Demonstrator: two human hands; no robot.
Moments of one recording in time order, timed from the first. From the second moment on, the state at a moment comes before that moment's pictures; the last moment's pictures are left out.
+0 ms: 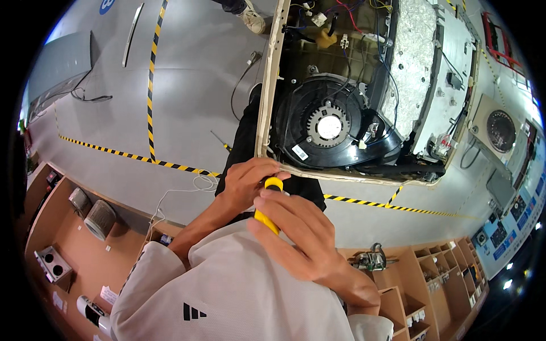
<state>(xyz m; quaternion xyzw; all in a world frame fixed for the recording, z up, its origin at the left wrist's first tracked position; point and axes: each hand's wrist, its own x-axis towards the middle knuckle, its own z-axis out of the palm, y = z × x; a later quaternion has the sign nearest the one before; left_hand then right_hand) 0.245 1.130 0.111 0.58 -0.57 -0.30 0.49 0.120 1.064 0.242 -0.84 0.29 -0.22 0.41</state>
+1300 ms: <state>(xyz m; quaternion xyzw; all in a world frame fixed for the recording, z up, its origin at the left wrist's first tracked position) 0.216 0.998 0.081 0.59 -0.54 -0.27 0.53 0.090 0.957 0.211 -0.80 0.41 -0.26 0.35</state>
